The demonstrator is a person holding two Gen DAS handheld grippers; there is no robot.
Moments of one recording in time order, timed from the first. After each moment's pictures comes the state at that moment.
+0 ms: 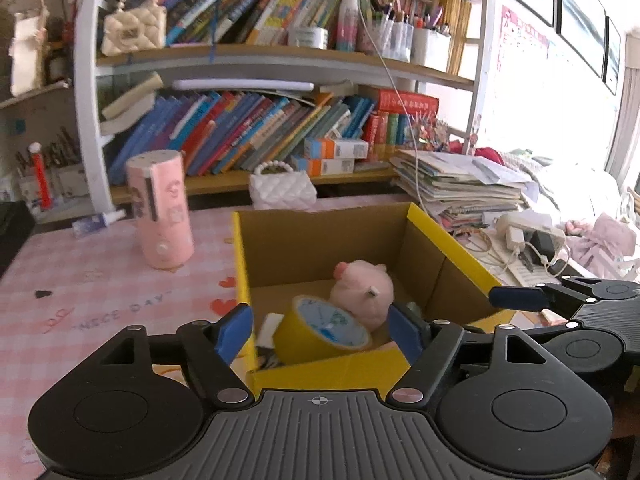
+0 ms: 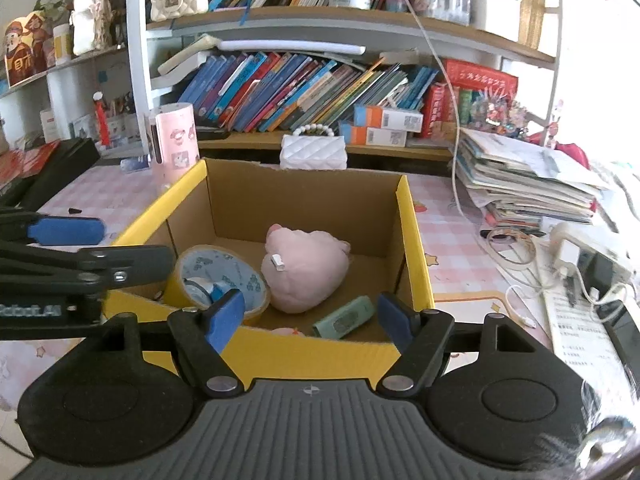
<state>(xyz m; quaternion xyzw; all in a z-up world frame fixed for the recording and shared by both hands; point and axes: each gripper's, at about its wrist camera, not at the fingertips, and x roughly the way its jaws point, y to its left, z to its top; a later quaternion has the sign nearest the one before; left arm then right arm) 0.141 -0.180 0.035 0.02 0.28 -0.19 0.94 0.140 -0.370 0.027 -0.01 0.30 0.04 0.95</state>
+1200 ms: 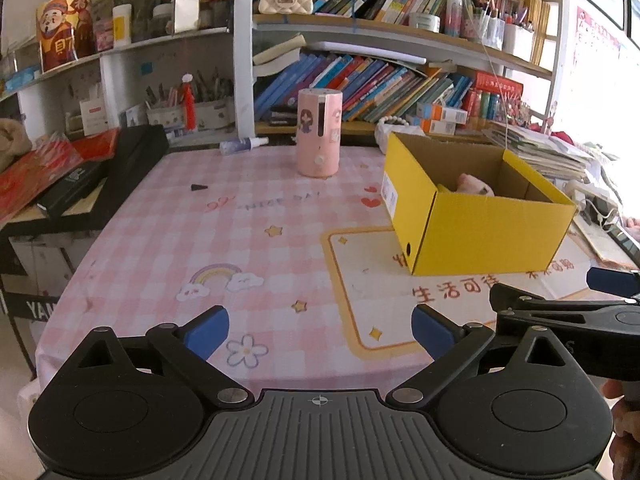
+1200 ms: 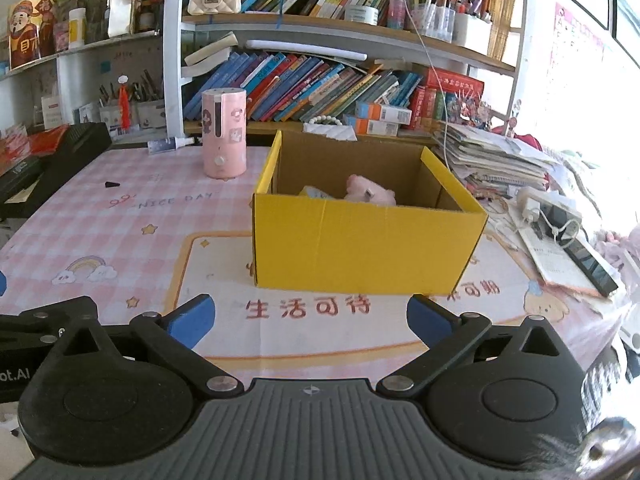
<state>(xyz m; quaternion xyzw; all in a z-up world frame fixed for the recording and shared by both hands) 0.011 -0.042 0.011 0.00 0.32 -0.07 0.94 0.008 -0.223 0.018 -0.02 0.30 -0.04 0.95</state>
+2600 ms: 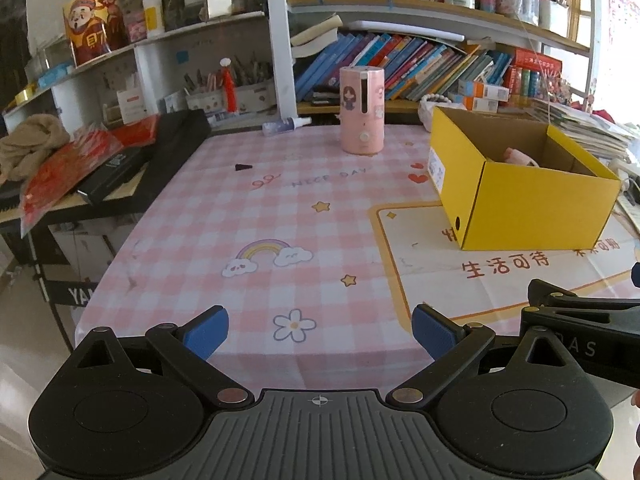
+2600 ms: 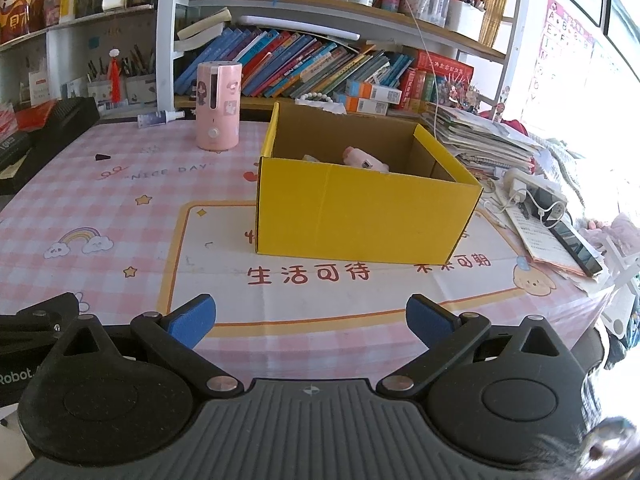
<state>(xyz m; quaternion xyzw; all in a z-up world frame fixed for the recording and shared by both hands) 0.010 -0.038 0.001 0.03 0.34 0.00 0.94 0.000 -0.202 0.008 -0.04 0.32 -0.07 0.94</state>
